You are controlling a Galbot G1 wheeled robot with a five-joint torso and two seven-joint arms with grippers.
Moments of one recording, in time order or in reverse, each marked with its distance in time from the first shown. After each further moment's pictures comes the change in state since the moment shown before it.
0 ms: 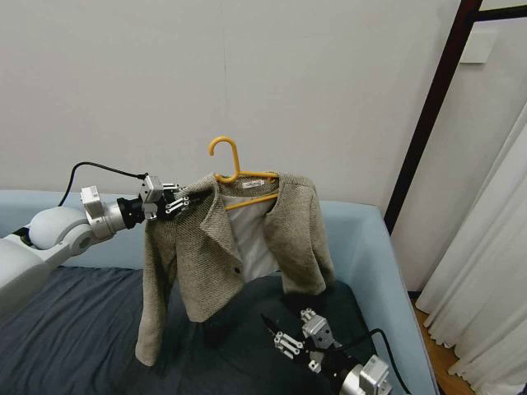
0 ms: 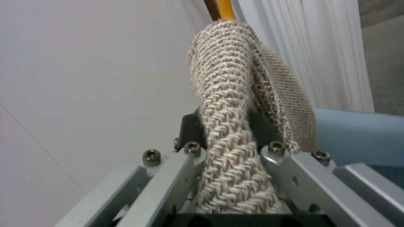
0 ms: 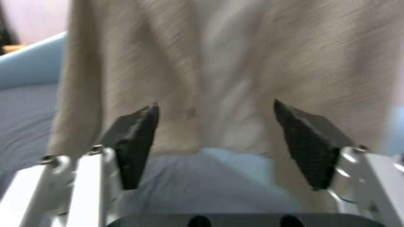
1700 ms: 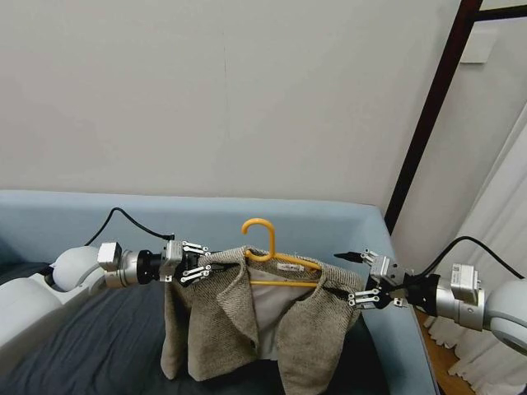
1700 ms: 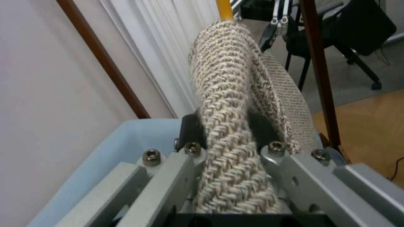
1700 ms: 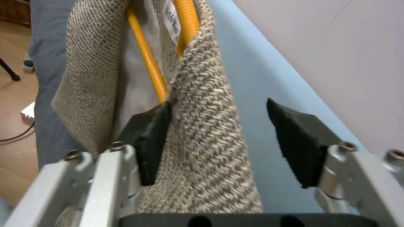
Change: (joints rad) left arm 0.193 -0.084 -0.037 -0.111 0.072 -0.077 0.245; right arm 0.322 -0.503 0.121 -0.092 0.226 -0.050 -0.561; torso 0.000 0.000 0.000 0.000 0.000
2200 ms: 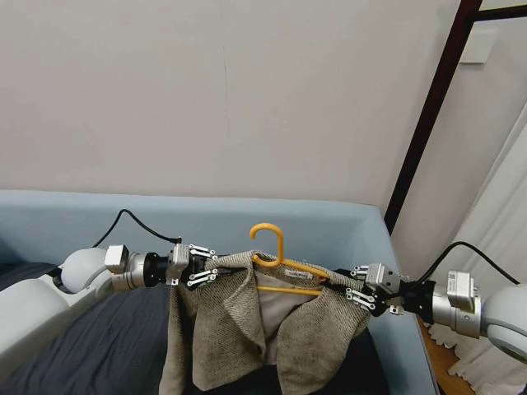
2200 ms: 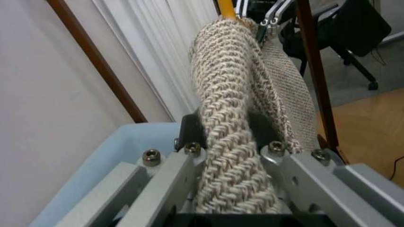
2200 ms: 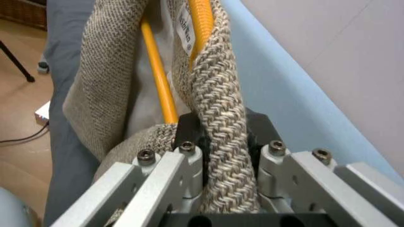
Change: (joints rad) left arm 0.021 -0.005 -0.015 -0.014 0.017 -0.003 -0.001; right arm -0.012 0.000 -0.006 0.025 -0.005 0.004 -0.003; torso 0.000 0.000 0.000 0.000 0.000
